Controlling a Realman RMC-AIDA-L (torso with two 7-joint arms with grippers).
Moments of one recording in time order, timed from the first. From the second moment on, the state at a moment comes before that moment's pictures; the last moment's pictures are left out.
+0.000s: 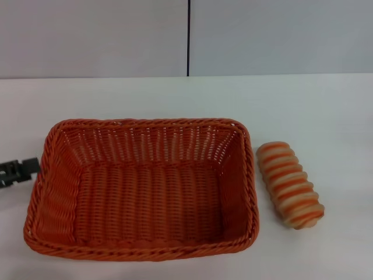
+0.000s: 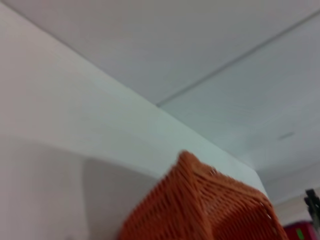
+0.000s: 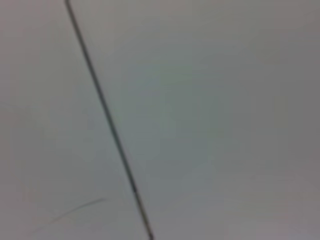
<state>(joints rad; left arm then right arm) -0.23 -1.96 0.45 0.82 2.08 1.84 -2.17 0.34 2.04 0.17 -0.15 -1.51 -1.24 0.70</state>
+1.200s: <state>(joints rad) -0.26 -2.06 0.07 0.42 1.66 1.84 -1.07 0.63 1.82 -0.60 -0.87 -2.37 -1.96 2.01</state>
